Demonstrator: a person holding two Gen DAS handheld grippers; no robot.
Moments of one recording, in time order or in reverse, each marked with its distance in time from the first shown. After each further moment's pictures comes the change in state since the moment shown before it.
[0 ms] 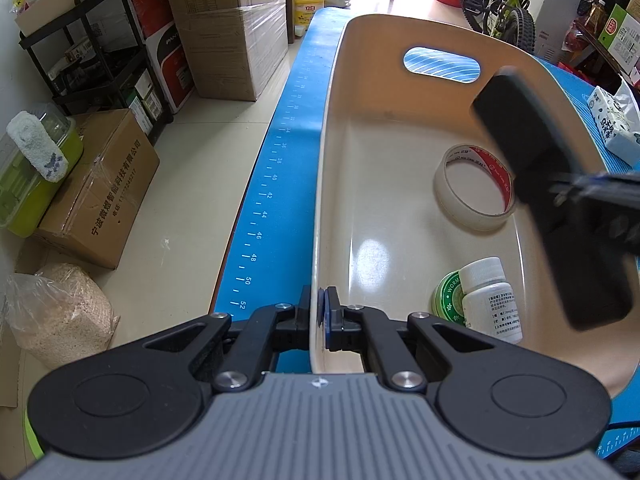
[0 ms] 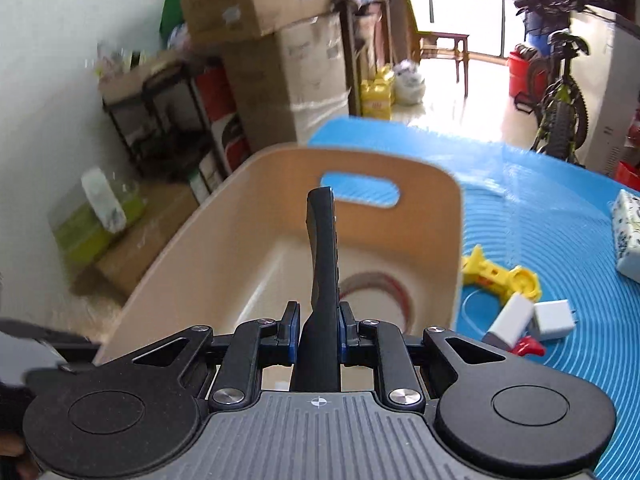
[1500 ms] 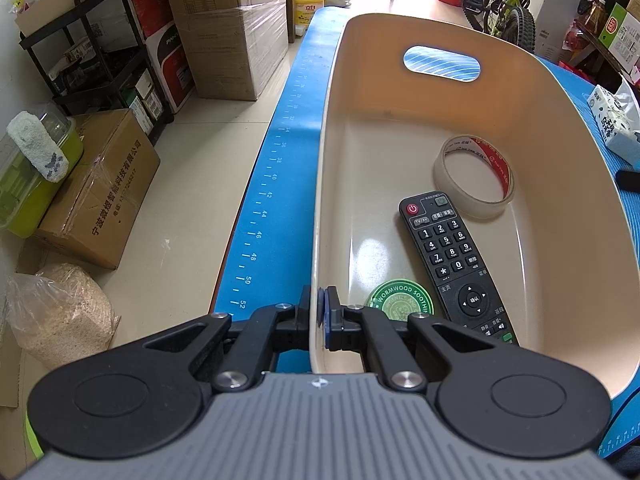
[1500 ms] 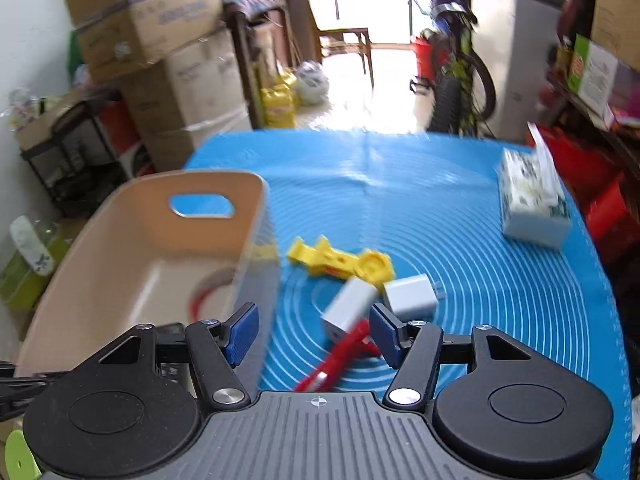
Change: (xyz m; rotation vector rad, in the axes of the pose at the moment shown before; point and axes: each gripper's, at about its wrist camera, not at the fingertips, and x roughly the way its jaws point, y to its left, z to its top) left arm 0.000 0.000 -0.002 0.005 0.000 0.002; right arm -0.033 -0.122 -0.015 0.218 -0.030 -0.173
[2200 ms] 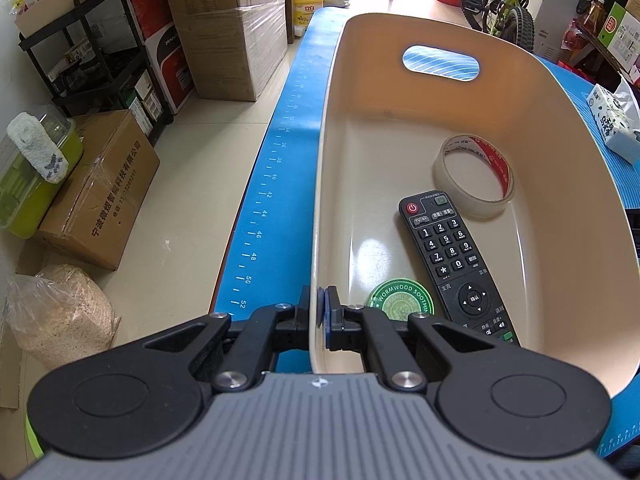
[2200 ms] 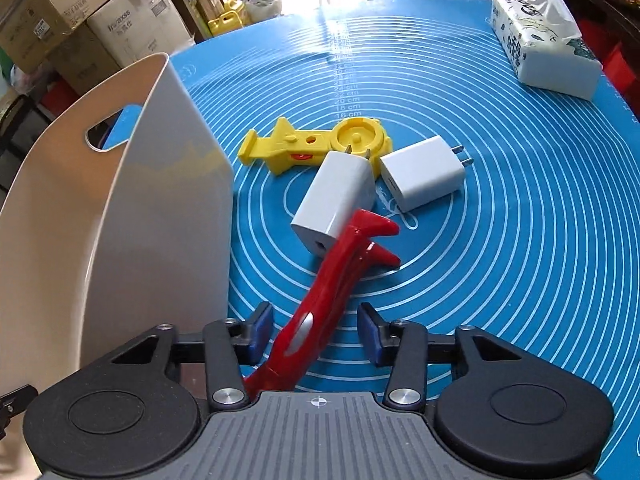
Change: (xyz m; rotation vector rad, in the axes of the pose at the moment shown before) left arm 0.000 0.001 0.000 0.003 0.000 -0.002; right arm 0.084 -0.011 -0.037 0.194 0.208 0.003
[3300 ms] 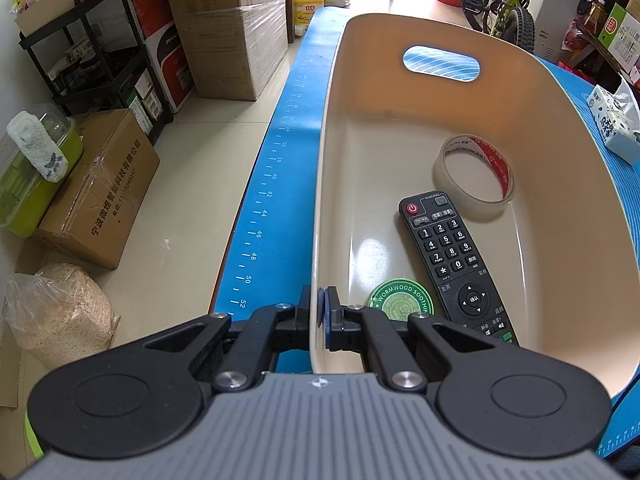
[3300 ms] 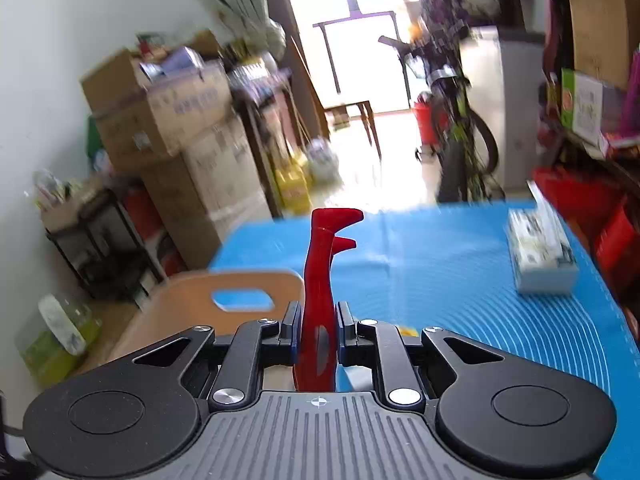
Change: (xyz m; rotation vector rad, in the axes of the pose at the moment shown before) left arm 0.000 -0.001 -0.001 0.000 -0.001 0.001; right arm -0.152 0.040 0.010 -0.153 -0.520 0.135
